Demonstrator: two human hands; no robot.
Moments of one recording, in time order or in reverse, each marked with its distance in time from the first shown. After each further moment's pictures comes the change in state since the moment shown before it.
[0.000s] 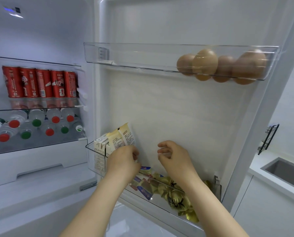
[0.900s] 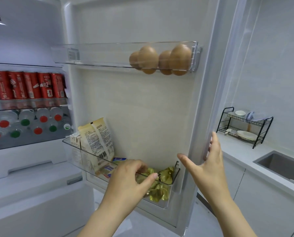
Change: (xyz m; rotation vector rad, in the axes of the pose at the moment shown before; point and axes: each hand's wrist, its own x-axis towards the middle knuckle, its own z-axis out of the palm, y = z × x) left_hand -0.094 0.090 0.041 -0.243 0.116 0.202; right_hand -0.064 0.076 -0.121 0.042 0.395 -0.007
